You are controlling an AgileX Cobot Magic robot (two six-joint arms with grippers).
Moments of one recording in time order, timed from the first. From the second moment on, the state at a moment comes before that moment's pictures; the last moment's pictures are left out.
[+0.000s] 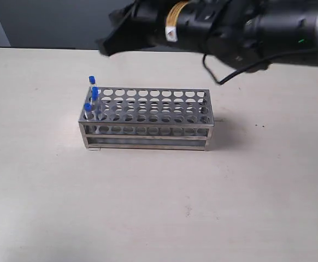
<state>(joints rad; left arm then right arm) -0.01 0.00 0.00 0.21 0.25 -0.04 0.81 1.70 -1.22 -0.52 -0.15 0.40</state>
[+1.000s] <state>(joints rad) -0.01 0.00 0.00 0.21 0.25 -0.04 0.72 0.87 -0.71 -0.49 0.41 0.55</state>
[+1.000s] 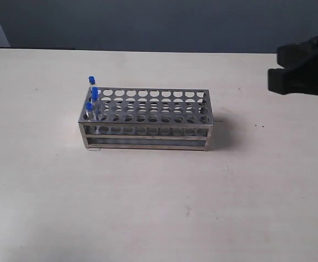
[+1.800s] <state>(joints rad) -0.01 0.00 0.00 0.21 0.25 -0.04 0.22 0.13 0.00 -0.11 0.23 0.18</state>
